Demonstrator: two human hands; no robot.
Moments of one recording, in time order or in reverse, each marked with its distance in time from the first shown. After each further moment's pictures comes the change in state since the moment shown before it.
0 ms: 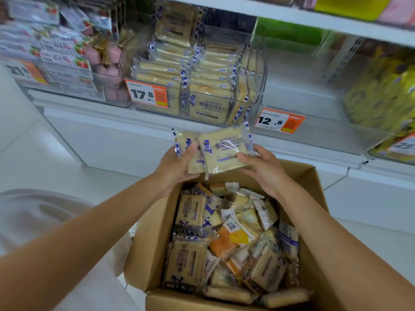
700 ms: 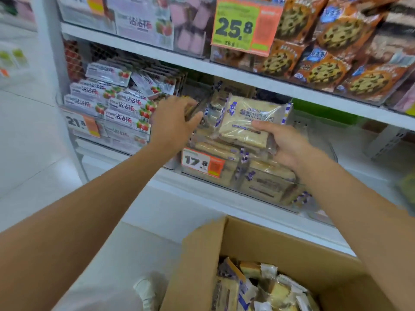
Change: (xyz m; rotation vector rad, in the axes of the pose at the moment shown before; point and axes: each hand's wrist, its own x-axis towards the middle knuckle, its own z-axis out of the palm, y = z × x) left_hand 0.126 0.175 -0.148 0.938 0.643 0.761; right_hand 0.146 -0.172 0.142 -0.093 -0.010 -0.150
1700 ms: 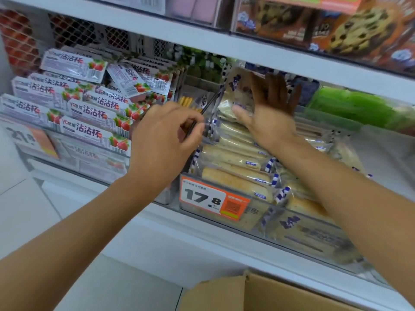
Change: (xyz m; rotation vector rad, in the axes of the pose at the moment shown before) left_hand 0.011 -0.040 0.035 0.002 0.170 0.212; right_hand 0.144 0.004 0.053 -1.528 0.483 -0.924
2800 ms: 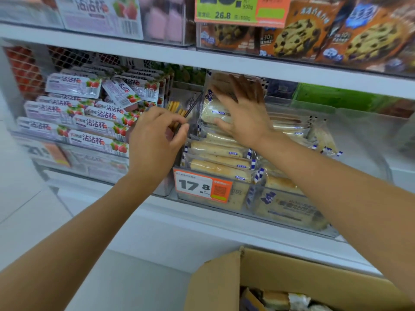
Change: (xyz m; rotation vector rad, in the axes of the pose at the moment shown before) left_hand -0.003 0.005 -0.003 -0.003 0.019 -0.036; right_hand -0.020 -0.013 -0.036 0.095 -0.151 -0.145
